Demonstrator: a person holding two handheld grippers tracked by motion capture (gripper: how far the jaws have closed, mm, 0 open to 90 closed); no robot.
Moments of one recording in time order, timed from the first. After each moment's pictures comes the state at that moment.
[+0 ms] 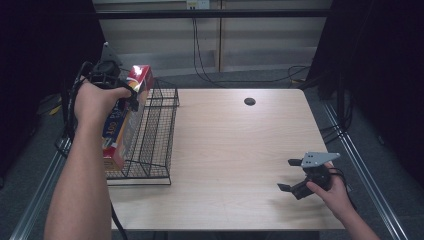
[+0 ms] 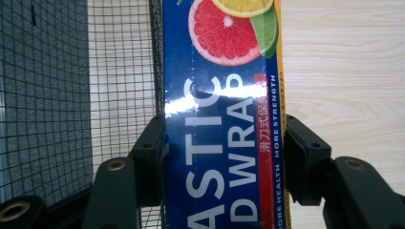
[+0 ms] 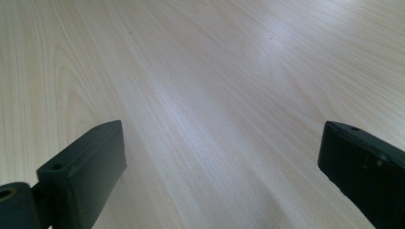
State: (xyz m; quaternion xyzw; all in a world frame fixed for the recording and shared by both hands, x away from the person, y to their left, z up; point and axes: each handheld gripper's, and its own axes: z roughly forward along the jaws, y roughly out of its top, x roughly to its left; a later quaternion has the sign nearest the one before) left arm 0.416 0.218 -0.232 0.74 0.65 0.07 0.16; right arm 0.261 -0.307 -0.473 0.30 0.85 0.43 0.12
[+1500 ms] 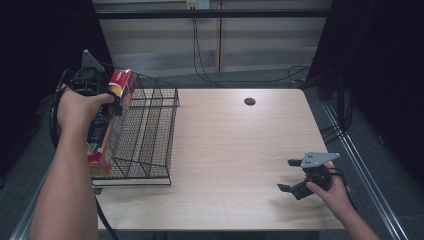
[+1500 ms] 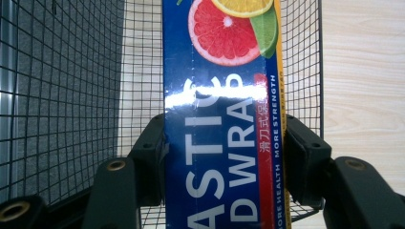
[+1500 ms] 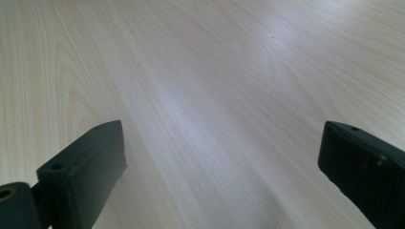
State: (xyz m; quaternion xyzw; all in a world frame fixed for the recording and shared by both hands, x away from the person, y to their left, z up) left arm 0.413 0.260 -0.245 0.72 0.68 0.07 0.15; right arm 0.262 -0.307 -0.474 0.30 0.85 0.43 0.12
